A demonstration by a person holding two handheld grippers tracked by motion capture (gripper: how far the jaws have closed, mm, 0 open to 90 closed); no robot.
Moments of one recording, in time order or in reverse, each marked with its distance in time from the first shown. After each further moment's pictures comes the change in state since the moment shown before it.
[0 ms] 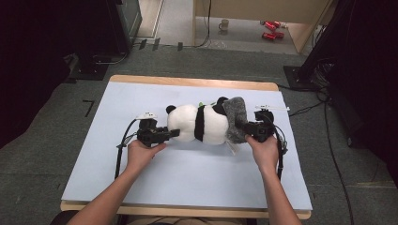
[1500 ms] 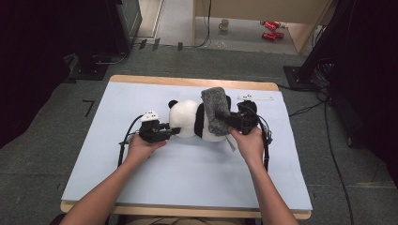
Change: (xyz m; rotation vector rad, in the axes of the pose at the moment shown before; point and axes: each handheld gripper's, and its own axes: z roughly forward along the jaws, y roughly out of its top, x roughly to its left) left arm 0.013 0.002 0.014 -0.029 -0.019 0.180; right arm 0.056 0.025 0.016 -0.047 0.156 -0.134
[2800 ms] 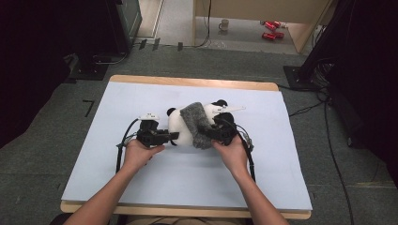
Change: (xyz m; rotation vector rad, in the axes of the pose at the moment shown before) left arm -0.018 0.005 -0.017 0.122 0.016 -0.135; right arm 0.033 -0.031 0.041 0.146 0.003 -0.090
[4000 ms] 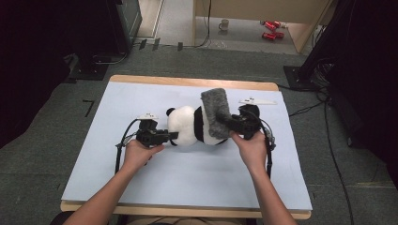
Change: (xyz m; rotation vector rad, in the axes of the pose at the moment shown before) left arm 0.001 -0.006 0.001 -0.023 0.002 -0.025; right arm -0.013 0.016 -0.061 -0.156 -0.018 0.056
